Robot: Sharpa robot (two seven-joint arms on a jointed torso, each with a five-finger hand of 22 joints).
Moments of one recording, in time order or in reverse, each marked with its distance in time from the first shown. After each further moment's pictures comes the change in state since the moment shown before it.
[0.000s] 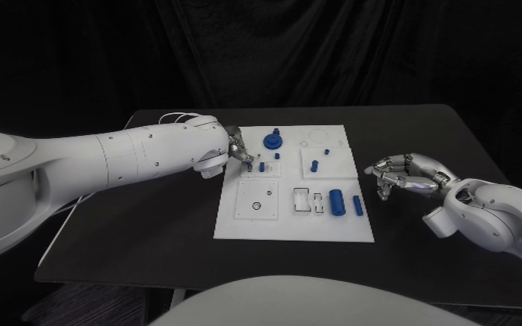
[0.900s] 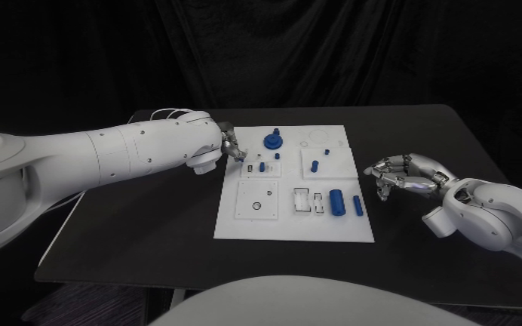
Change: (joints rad) left arm 0.015 -0.029 0.000 -0.004 -0.005 0.014 -0.004; left_hand 0.035 -0.003 -0.012 0.001 0.047 -0.022 0.019 0.000 -0.004 0.000 0.000 0.000 0.000 0.000 0.000 0.000 0.000 0.000 0.000 0.000 0.004 0.000; right arm 0.000 0.008 0.000 -0.008 0.000 0.004 -0.017; right_hand -0.004 0.004 0.000 0.000 0.000 0.000 0.000 0.000 0.000 0.000 0.000 -0.005 0.000 0.000 0.000 0.000 0.001 0.000 0.000 0.000 0.000 -0.001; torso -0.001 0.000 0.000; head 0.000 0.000
